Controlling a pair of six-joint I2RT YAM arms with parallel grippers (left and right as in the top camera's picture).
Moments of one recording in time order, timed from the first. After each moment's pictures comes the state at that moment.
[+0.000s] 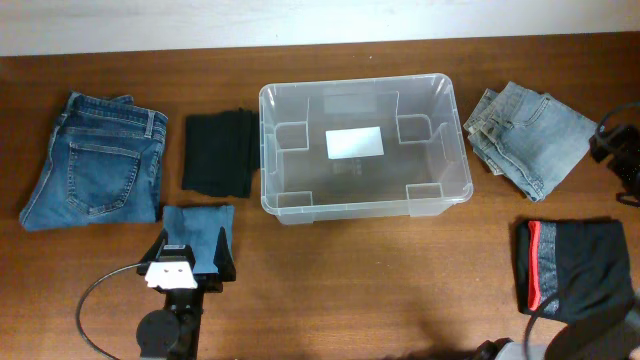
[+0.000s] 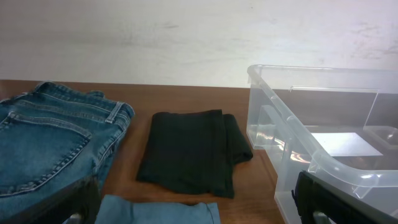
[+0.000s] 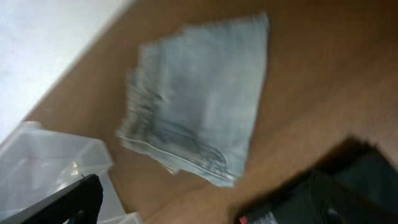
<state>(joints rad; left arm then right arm) -0.09 0.01 0.01 -0.08 -0.06 -0.07 -0.77 1.51 1.37 -0.80 -0.42 0.11</state>
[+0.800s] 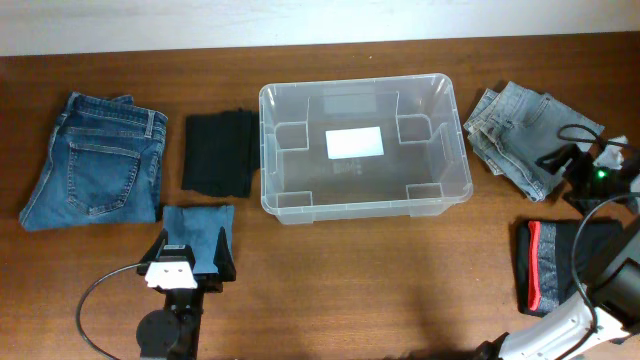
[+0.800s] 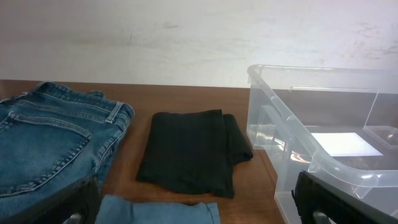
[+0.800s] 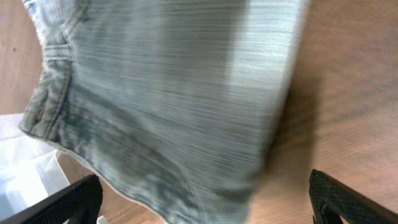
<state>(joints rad) -0.09 0.01 0.01 -0.08 -0.06 -0.07 -0.72 2.00 1.38 -0.70 -0.54 0.09</state>
